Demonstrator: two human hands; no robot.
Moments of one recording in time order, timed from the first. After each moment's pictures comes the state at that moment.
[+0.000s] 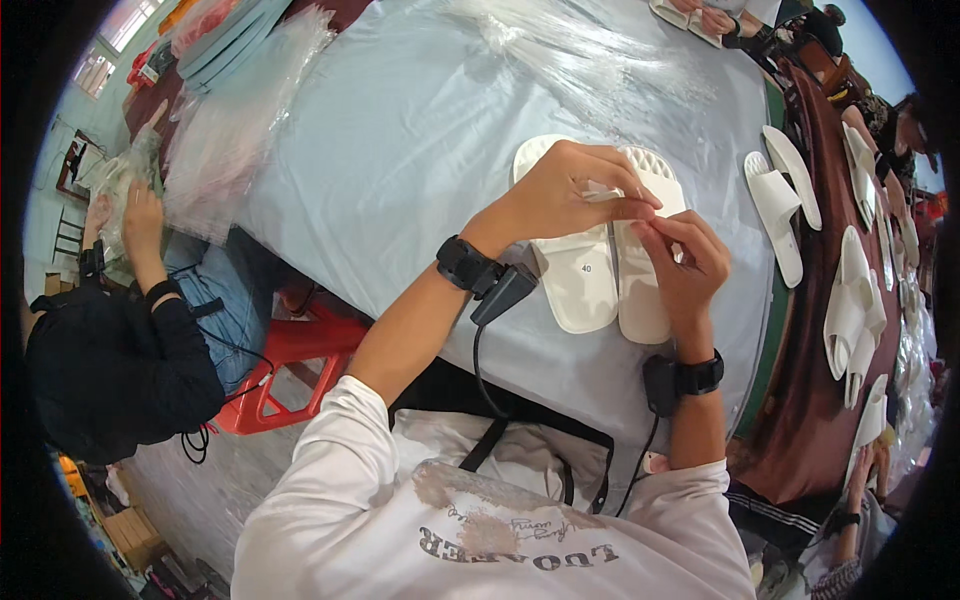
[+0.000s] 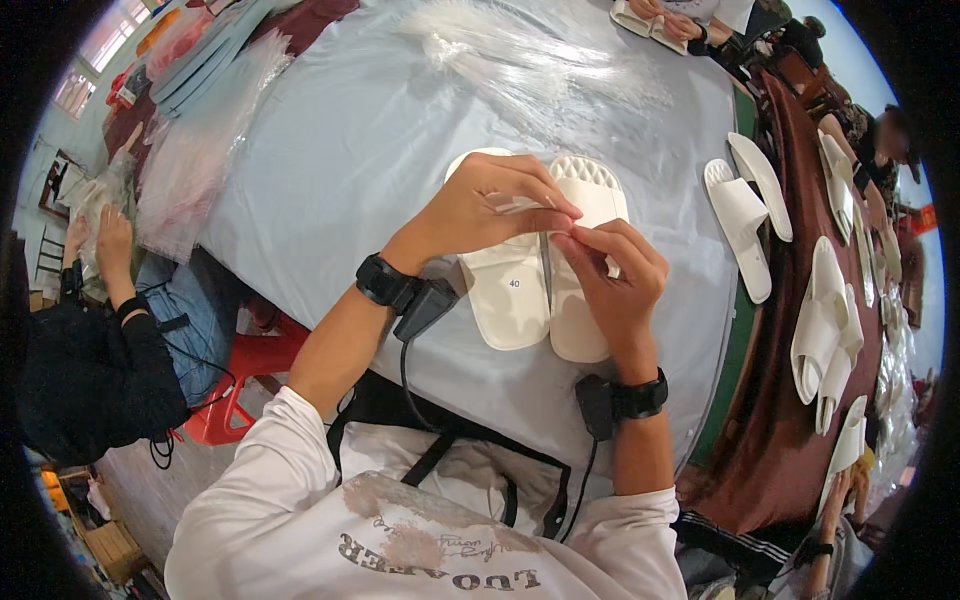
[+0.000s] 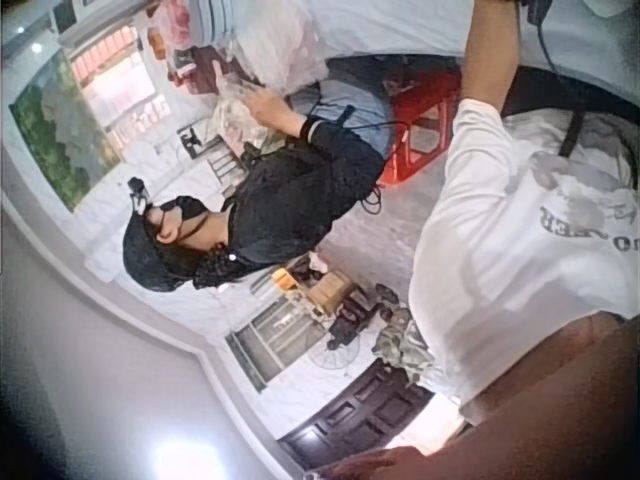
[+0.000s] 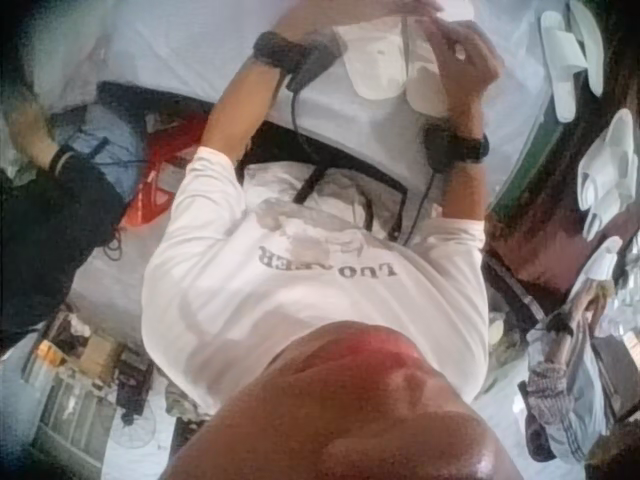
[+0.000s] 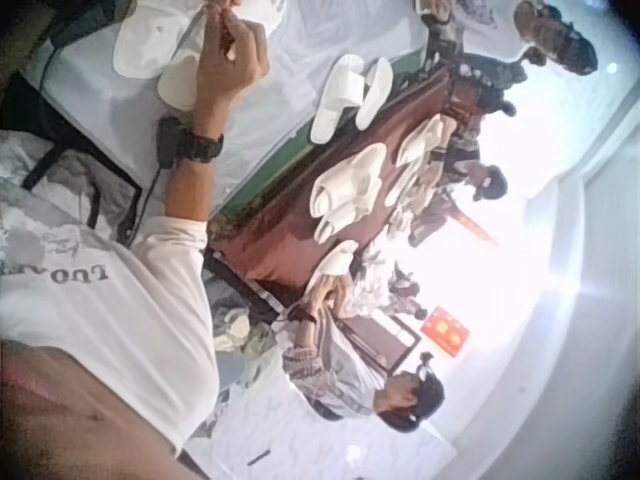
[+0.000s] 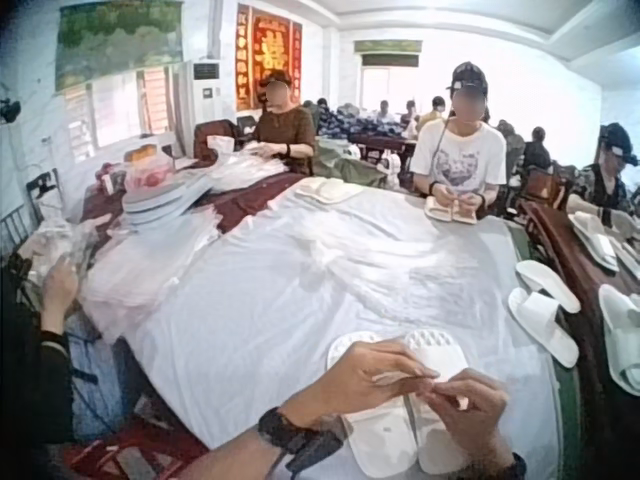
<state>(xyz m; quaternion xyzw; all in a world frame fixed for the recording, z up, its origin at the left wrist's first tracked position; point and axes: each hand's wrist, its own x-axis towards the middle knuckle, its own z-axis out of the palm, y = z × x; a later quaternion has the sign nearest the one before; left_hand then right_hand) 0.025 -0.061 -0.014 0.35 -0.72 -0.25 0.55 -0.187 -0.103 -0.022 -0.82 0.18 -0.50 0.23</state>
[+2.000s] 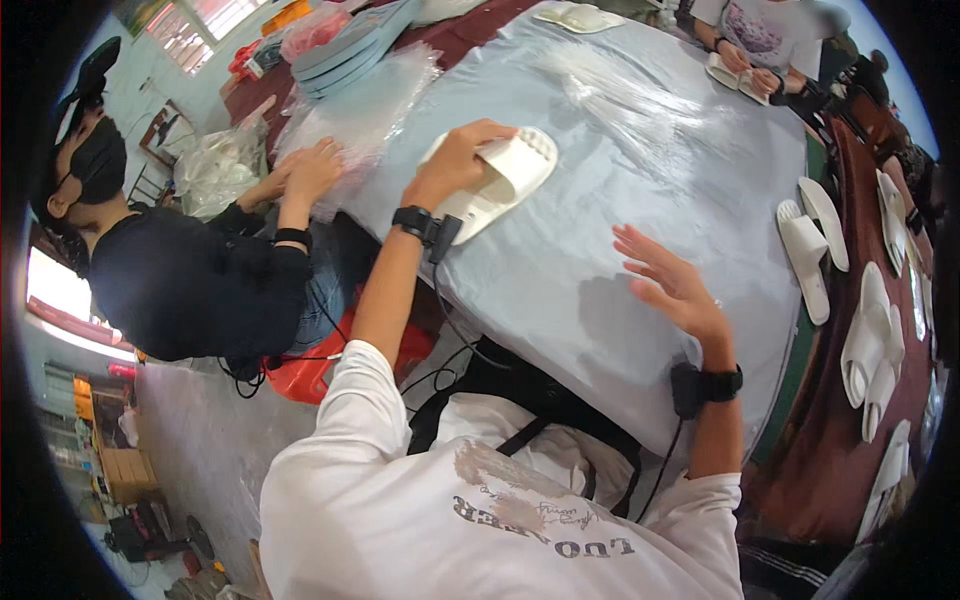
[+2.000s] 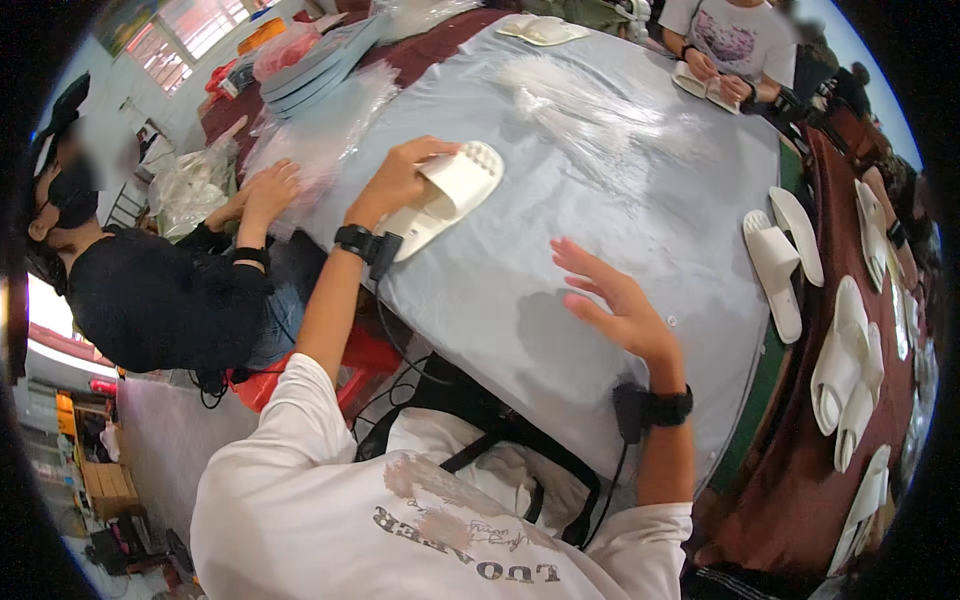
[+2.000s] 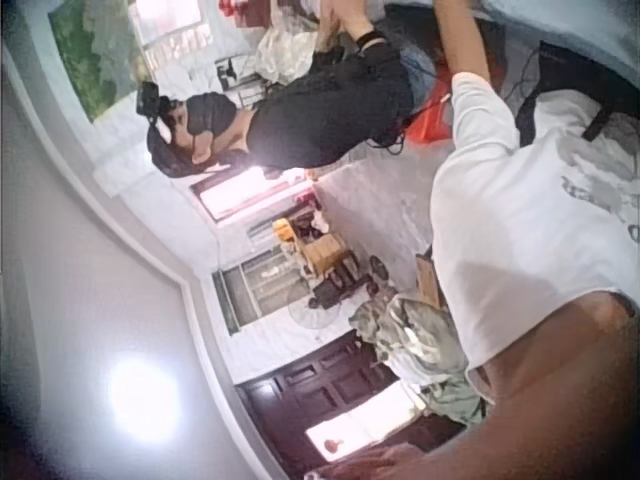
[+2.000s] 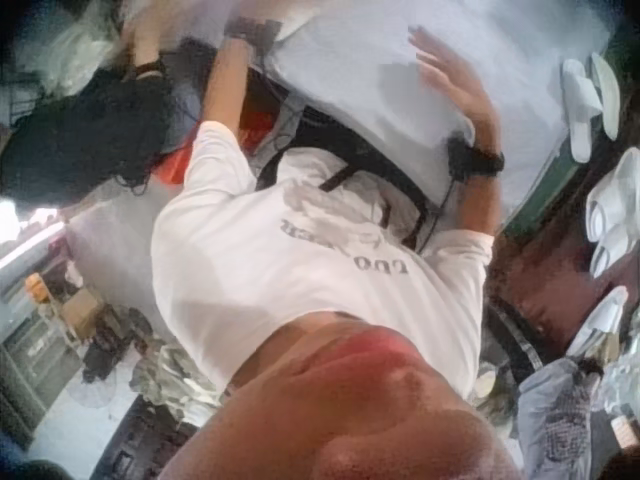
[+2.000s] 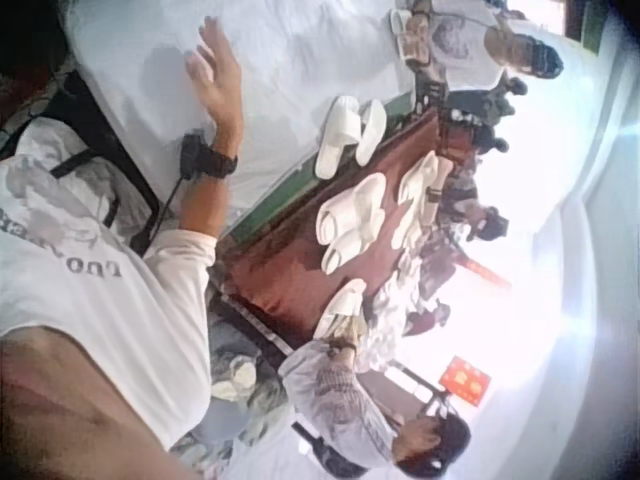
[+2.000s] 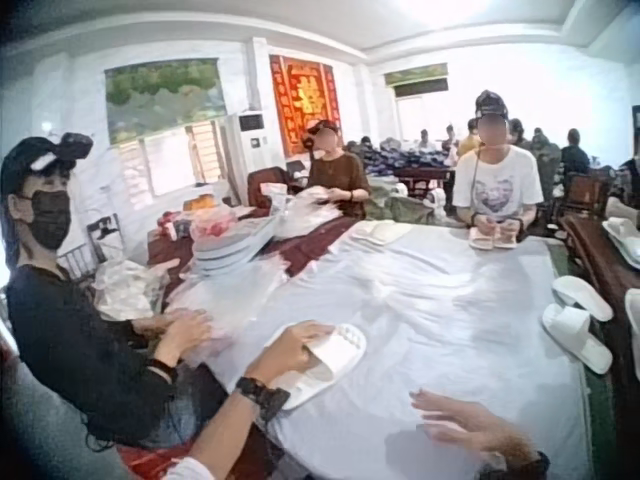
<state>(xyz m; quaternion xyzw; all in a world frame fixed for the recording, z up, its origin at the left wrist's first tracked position) 0.200 0.017 -0.008 0.62 -0.66 -0.04 0.42 -0.186 -0.090 -0.010 -0.77 0.06 -0.15 0.62</state>
